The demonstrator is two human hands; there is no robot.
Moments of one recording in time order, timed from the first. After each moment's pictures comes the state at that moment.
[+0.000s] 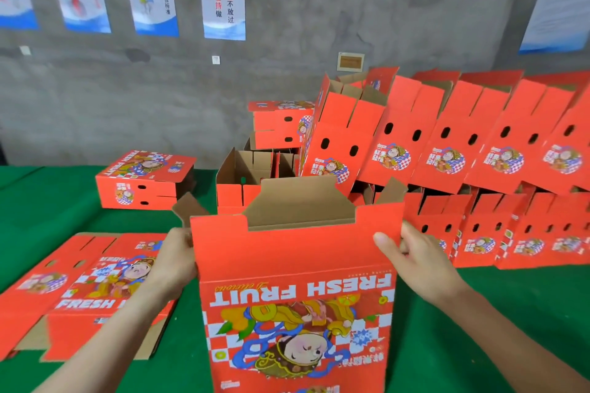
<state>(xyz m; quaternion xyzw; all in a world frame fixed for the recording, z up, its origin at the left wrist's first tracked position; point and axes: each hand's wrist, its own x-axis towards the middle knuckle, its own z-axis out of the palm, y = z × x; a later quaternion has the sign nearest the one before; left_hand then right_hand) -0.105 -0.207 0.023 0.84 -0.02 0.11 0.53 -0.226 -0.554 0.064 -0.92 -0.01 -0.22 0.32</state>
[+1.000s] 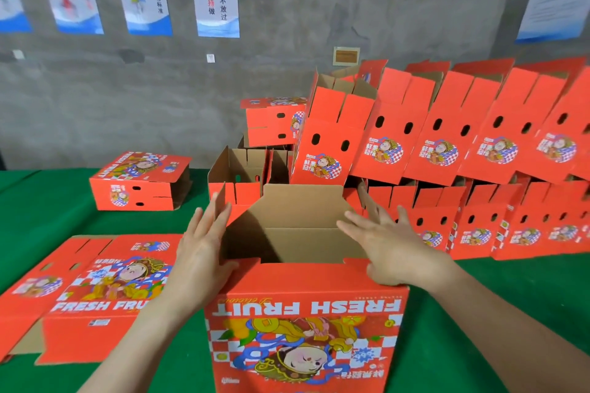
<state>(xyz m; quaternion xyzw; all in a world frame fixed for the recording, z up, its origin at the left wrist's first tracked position) -0.152 -0.256 0.045 0.92 -0.21 0.22 0.26 -0.200 -0.541 0.085 -0.99 -0.03 0.02 -0.12</state>
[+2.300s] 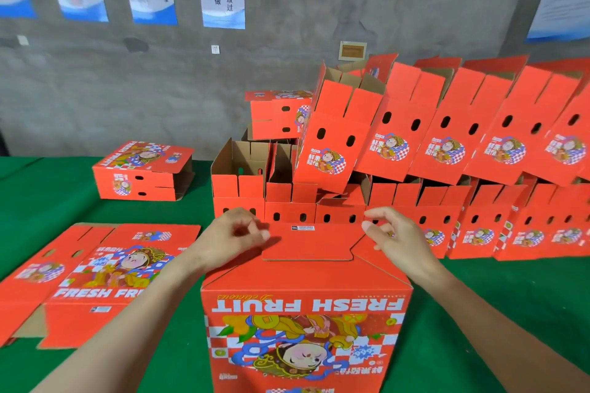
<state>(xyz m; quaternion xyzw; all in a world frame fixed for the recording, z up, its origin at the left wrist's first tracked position) -0.115 -0.269 0.047 0.85 -0.28 0.04 0.44 -0.194 -0.562 0.050 -0.88 0.02 -0.19 0.43</state>
